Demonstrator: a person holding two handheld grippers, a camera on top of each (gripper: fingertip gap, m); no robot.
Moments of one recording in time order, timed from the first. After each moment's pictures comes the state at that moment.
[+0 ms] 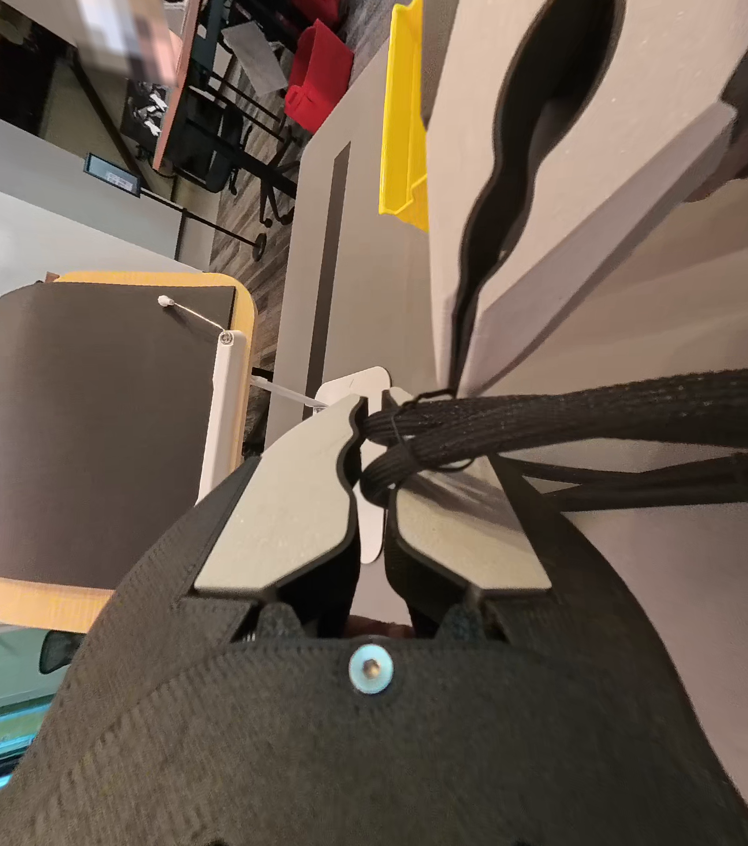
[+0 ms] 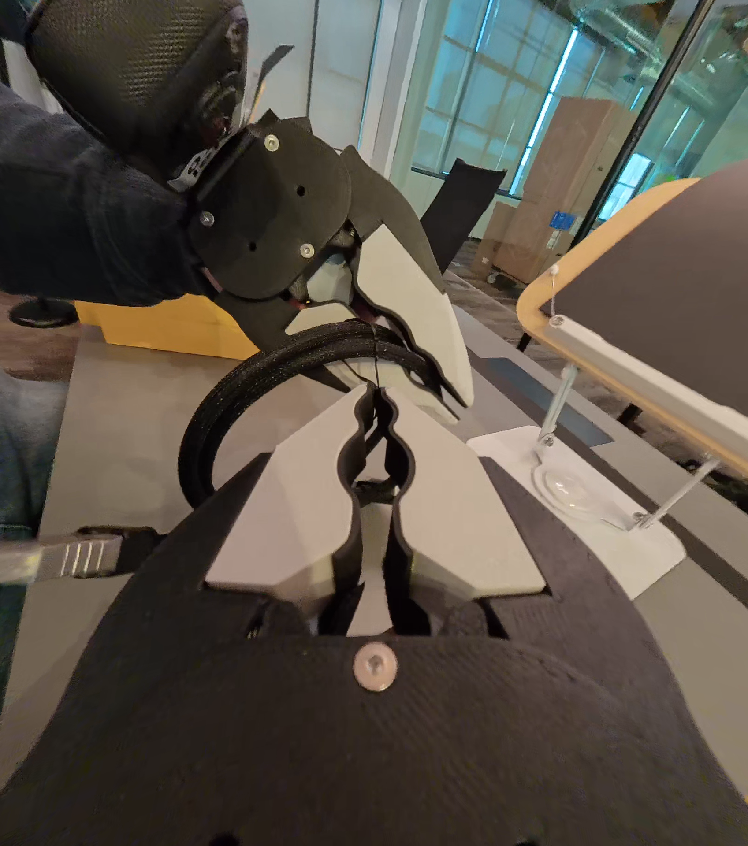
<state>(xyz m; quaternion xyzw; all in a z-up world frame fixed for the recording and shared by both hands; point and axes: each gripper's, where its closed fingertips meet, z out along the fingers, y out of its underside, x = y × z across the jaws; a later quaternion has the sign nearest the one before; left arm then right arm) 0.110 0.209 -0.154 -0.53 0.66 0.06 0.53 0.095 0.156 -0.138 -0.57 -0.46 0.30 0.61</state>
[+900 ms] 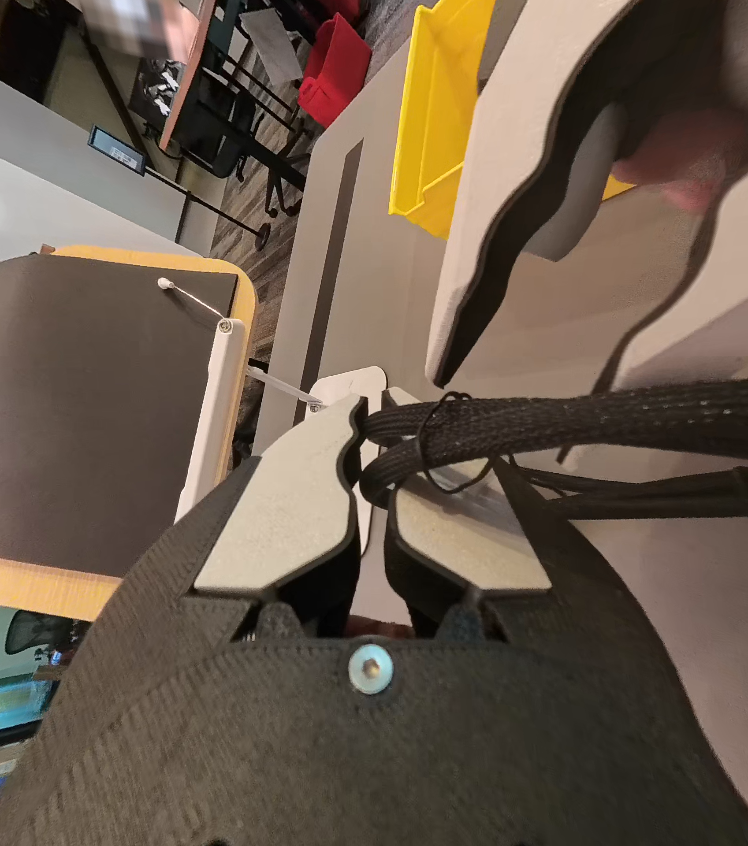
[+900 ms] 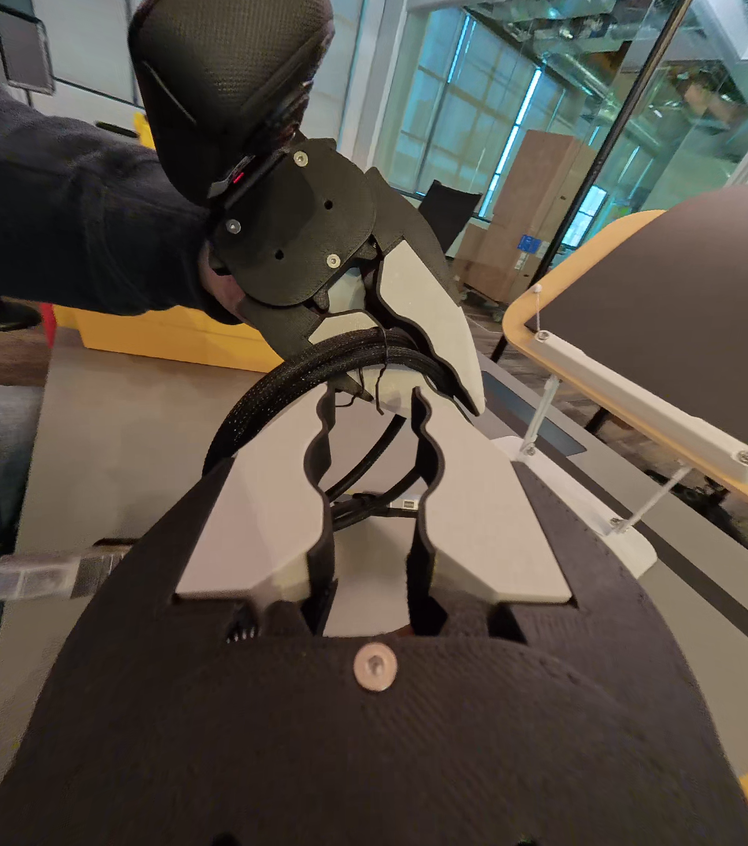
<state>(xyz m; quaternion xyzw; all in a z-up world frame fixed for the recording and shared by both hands) 0.110 0.210 -0.155 -0.55 0.64 0.05 0.53 0.092 0.146 -0.136 -0.56 -0.45 0.26 0.64</state>
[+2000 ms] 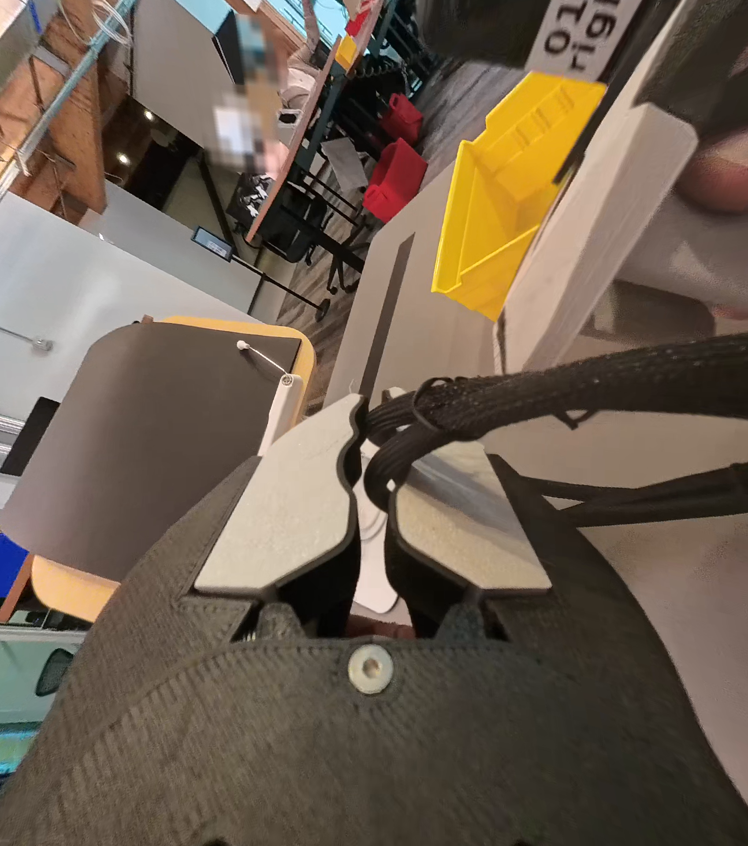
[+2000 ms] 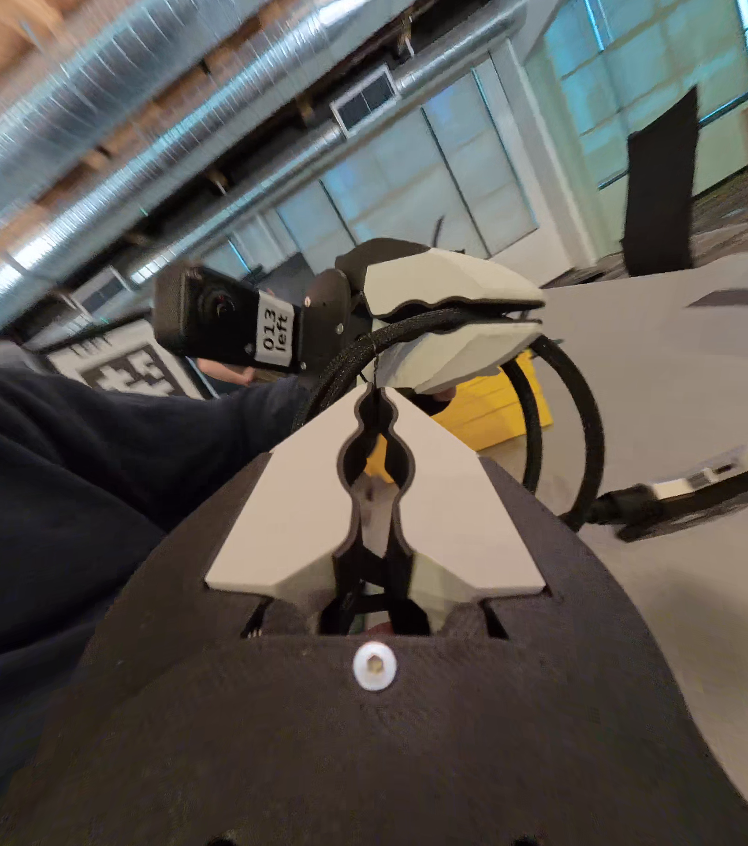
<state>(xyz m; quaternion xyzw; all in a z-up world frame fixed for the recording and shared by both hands) 0.114 0.193 -0.121 -0.49 0.61 0.04 0.62 0.092 0.123 -0.113 -0.55 -0.26 0.68 0.41</state>
